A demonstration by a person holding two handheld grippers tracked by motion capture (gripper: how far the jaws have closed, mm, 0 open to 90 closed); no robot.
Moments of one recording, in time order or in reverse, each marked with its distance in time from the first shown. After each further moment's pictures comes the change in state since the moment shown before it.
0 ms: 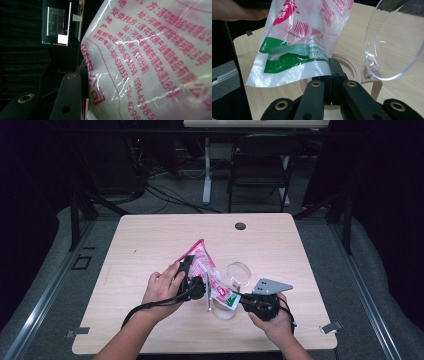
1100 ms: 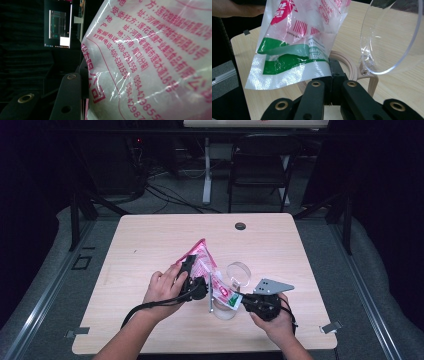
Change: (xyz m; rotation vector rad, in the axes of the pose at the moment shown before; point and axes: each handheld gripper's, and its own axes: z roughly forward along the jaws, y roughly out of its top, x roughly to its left) left arm 0.001 0.006 -0.001 -0.012 0.014 0.032; right arm -0.003 -0.003 -0.002 0.006 -0.014 0.008
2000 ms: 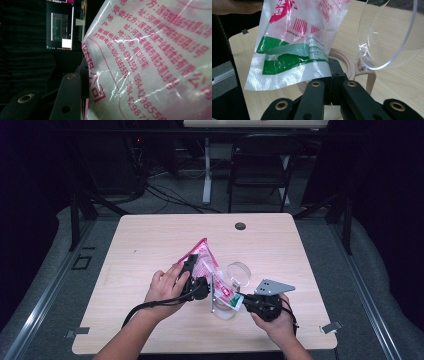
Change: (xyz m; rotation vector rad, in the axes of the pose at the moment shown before) left arm 0.001 0.003 0.000 -0.010 0.011 0.014; right arm -0.001 -0.002 -0.002 0.009 -0.008 0.004
